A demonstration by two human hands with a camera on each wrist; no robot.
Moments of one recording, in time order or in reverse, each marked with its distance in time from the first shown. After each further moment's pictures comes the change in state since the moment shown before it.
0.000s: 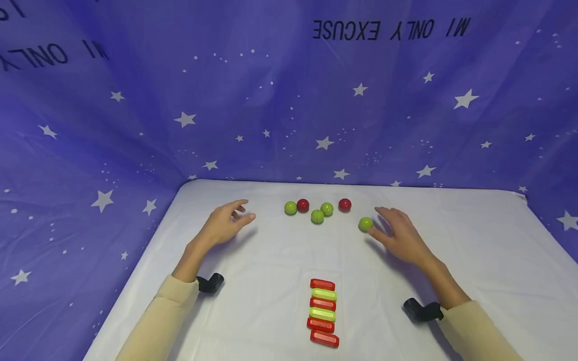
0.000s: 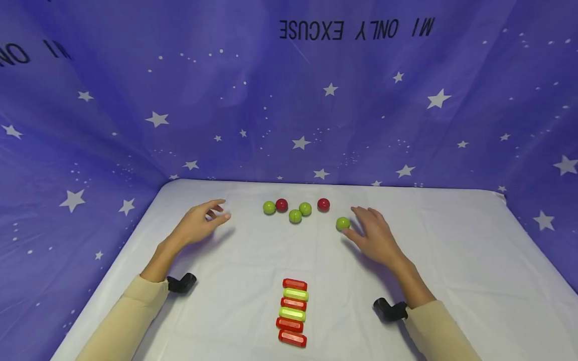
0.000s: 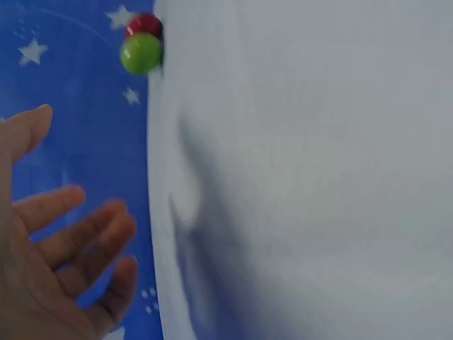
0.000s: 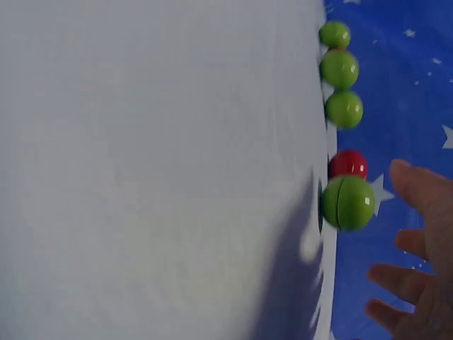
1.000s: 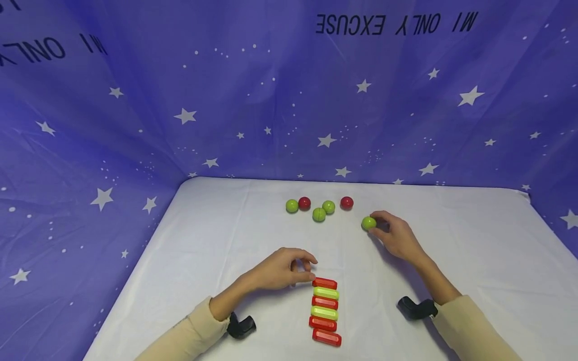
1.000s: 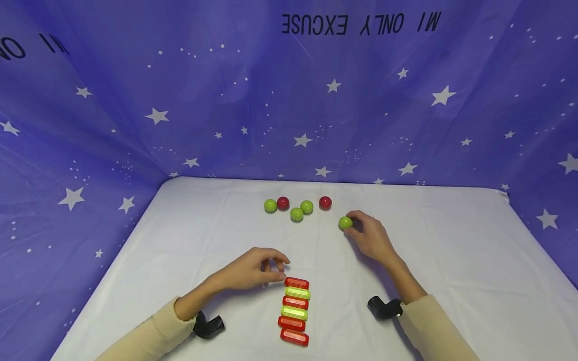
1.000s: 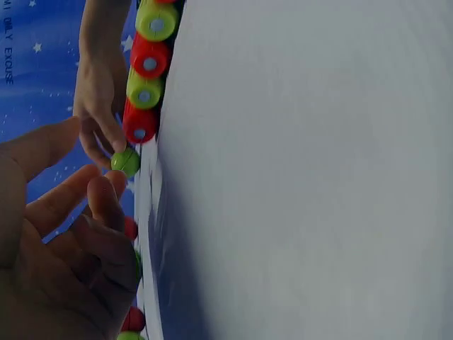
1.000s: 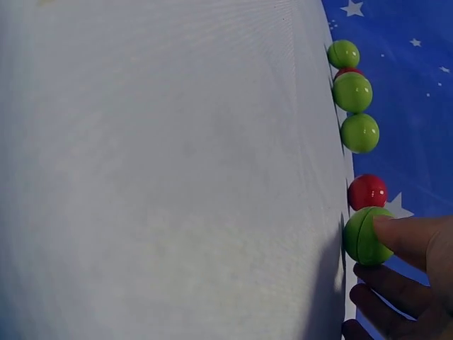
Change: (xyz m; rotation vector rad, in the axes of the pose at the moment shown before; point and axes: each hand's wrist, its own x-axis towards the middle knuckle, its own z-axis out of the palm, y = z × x) left_hand -0.045 0.097 0.086 -0.362 -0.427 0.271; right_hand 0.007 -0.008 0.015 0.144 0.001 0.121
